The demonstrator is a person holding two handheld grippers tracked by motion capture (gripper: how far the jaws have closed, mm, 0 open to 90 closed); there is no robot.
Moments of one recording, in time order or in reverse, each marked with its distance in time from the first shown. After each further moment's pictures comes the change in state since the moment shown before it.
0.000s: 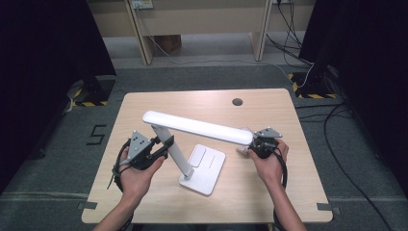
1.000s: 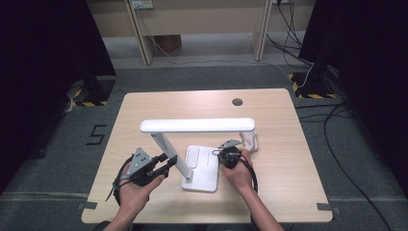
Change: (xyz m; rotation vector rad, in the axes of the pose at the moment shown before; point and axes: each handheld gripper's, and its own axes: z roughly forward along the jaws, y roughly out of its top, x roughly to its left) left arm -0.007 -0.043 -0.011 0.075 -0.133 -0.026; right arm 0.086 -0.013 0.051 0.173 0.255 -0.146
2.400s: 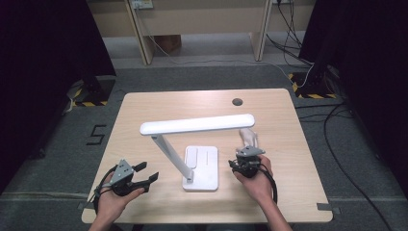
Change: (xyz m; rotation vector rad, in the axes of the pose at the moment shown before) left arm 0.069 -0.065 -0.028 0.152 0.027 0.055; right arm -0.019 -0.036 -0.057 -0.113 -0.016 0.004
